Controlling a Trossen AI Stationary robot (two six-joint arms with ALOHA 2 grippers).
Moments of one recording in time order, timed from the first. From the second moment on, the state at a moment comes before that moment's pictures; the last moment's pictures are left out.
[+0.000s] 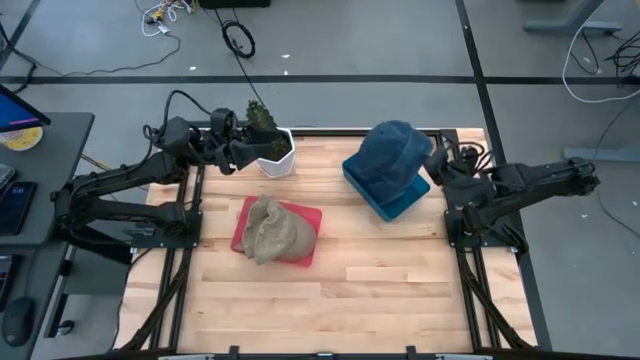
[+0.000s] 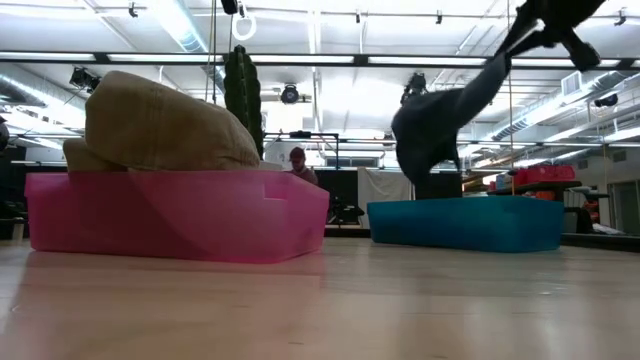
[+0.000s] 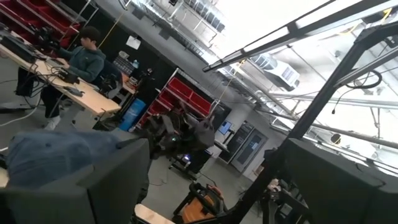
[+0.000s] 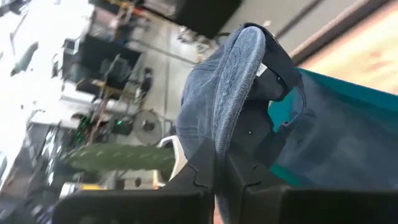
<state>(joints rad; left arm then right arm) 0.35 0.97 0.90 0.43 0.30 -0.76 0.24 0.77 0.92 -0.91 1.04 1.84</state>
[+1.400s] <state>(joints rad) 0.34 0.97 0.89 0.41 0.29 -0.73 0.28 0.79 0.92 -0.99 1.00 2.27</state>
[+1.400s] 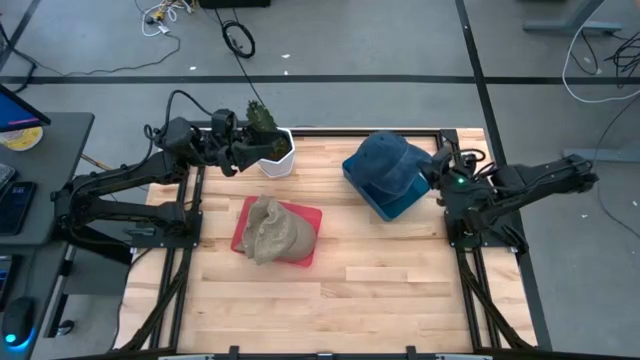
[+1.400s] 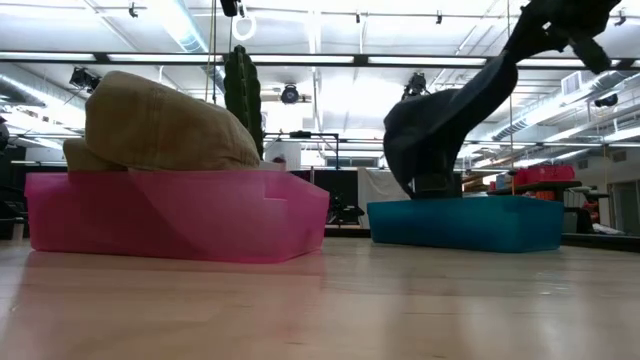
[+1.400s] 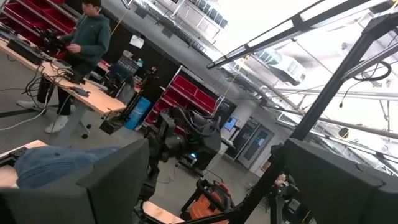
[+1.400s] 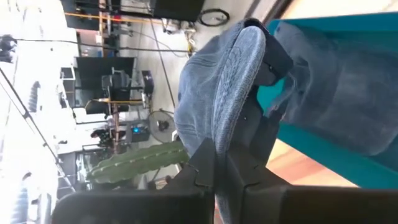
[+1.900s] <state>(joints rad) 0.34 0.97 0.89 0.41 0.25 -0.73 0.19 0.68 1.01 -1.22 0.80 2.27</state>
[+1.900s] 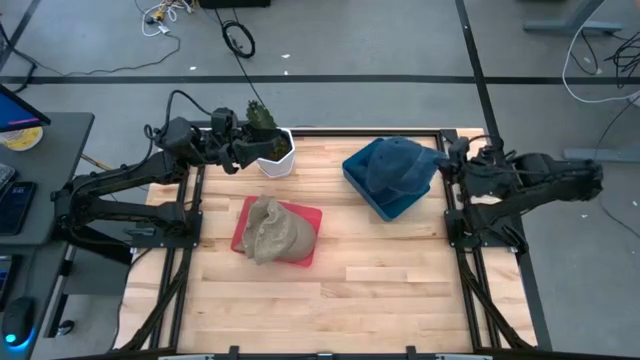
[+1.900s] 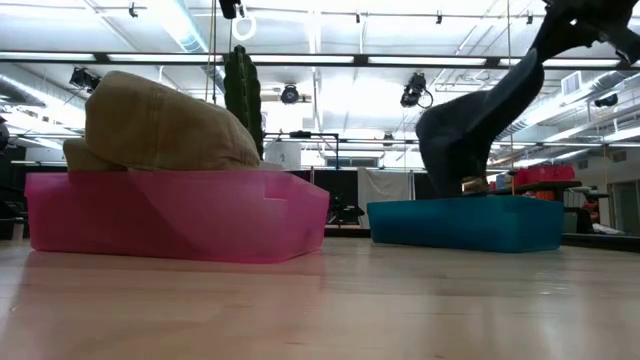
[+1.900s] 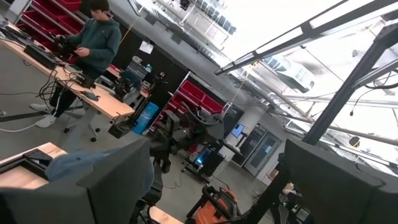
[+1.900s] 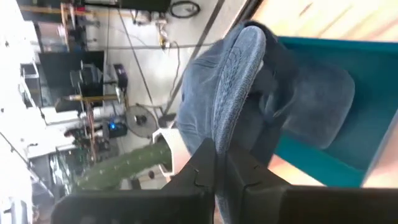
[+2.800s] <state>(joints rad) 0.34 0.97 0.89 0.39 0.25 -0.76 0.00 0.67 0.51 -0.60 0.79 2.26</state>
